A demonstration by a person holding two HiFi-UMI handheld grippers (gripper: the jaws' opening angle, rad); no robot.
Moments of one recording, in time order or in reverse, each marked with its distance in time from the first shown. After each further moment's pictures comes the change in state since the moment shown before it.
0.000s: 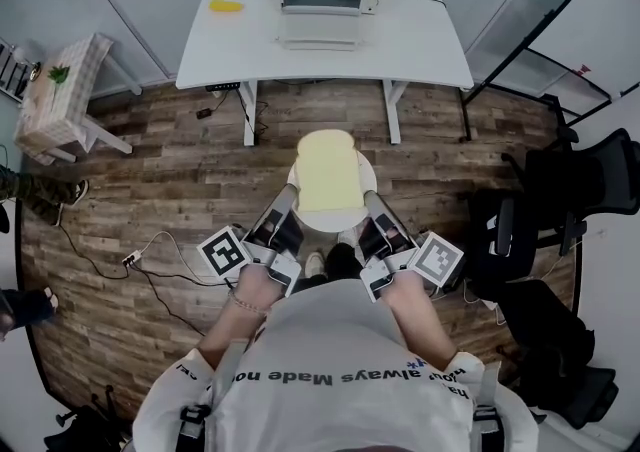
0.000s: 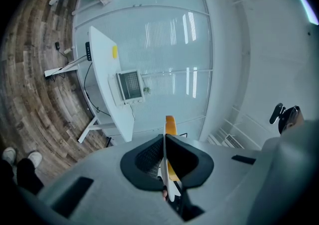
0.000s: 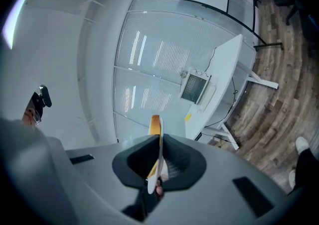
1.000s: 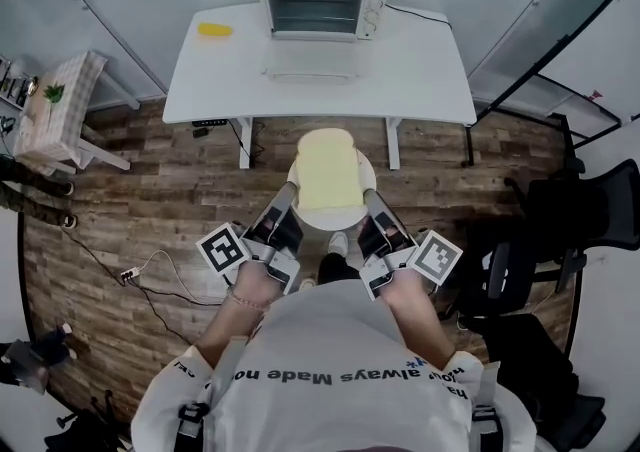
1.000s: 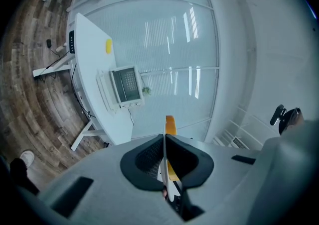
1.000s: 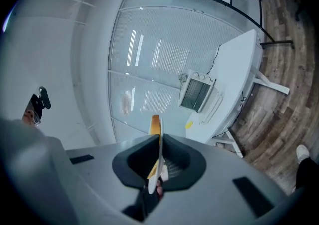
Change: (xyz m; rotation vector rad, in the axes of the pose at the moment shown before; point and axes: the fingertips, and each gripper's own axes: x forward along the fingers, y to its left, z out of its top) left arm 0.159 0.031 0.056 0.010 -0.011 0.013; right arm 0.101 -0.053 0.132 0.029 0.015 0.016
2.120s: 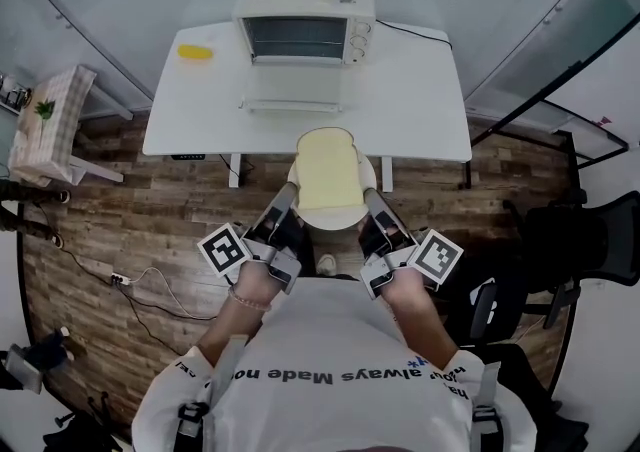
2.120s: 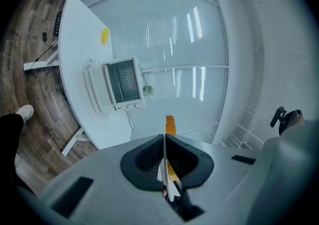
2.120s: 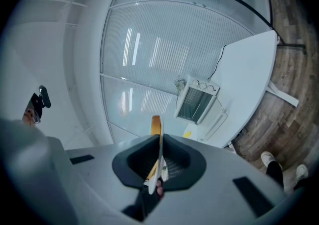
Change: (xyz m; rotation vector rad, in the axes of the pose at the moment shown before) left arm 0.157 0.039 0.028 -0.011 -0.035 0.017; right arm 0.077 -0.061 0.137 0.004 0.029 0.009
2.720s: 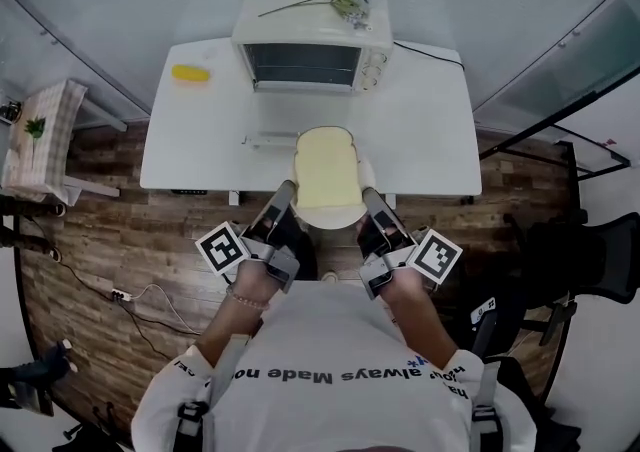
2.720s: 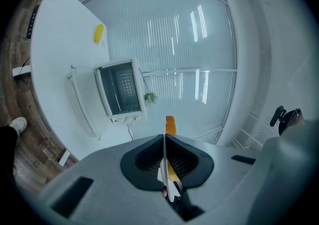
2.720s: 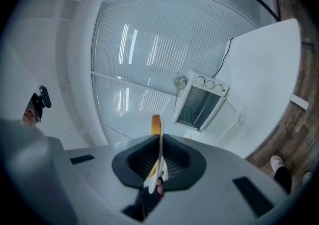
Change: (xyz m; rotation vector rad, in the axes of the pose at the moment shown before) left arm 0.090 0.041 0.115 -0.017 0.011 0.005; right arm 0.138 -0.028 0.049 0.007 0.001 -0.030
